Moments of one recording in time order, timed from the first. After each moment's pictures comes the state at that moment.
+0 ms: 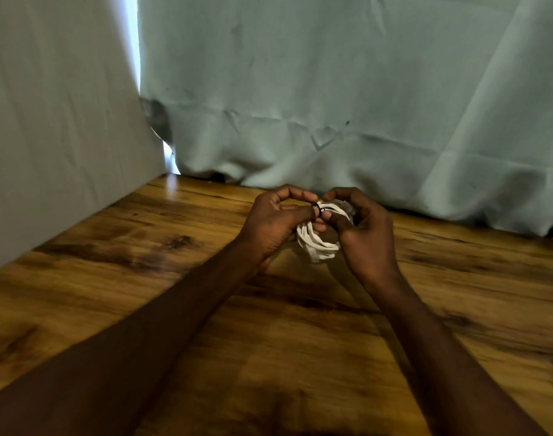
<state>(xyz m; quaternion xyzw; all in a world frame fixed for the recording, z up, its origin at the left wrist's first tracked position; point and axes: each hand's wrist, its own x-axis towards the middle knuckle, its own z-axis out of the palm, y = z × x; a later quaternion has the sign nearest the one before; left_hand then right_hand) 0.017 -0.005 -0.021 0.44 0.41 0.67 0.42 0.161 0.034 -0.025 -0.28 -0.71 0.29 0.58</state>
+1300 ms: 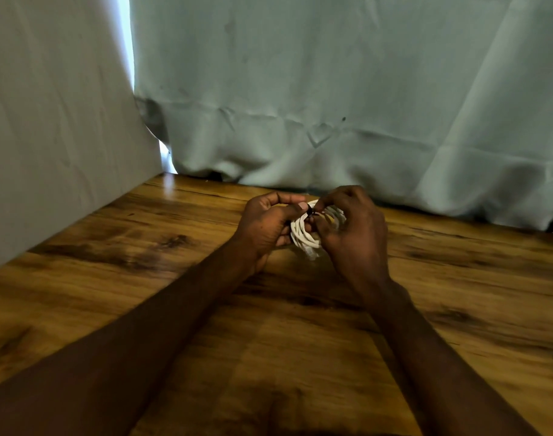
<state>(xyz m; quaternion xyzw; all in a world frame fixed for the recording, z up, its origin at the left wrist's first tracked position) 0.014 -0.002 -0.025 0.37 0.45 0.67 0.46 0.159 0.040 -0.031 -0.36 -0.78 0.03 0.50</state>
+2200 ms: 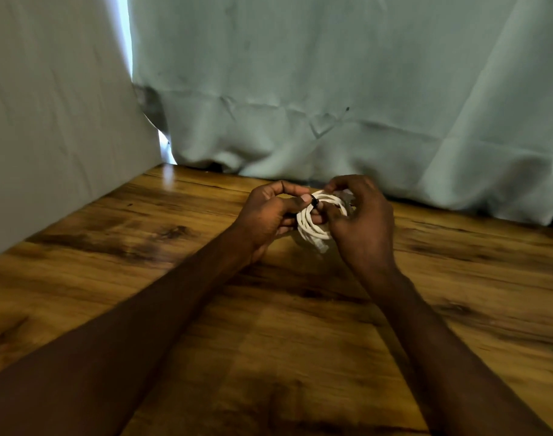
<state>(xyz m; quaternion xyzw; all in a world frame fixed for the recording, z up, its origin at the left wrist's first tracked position) 0.008 0.001 -0.028 0.42 0.42 0.65 0.48 0.160 0.041 -0.028 -0.37 -0.75 0.11 0.54</state>
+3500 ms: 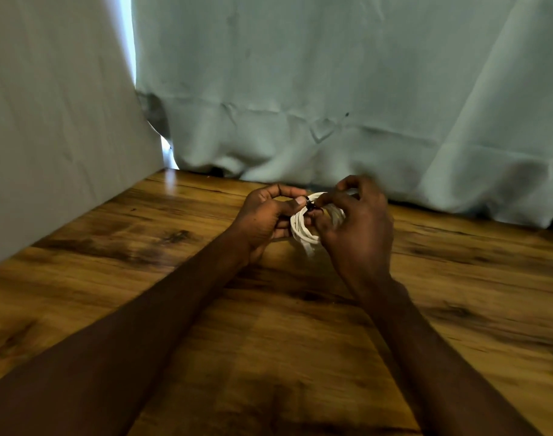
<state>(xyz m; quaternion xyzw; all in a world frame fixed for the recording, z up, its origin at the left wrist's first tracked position) 0.000 0.003 -0.027 0.42 0.44 0.64 0.47 0.159 0.030 -0.031 -0.40 -0.77 -0.03 0.49</state>
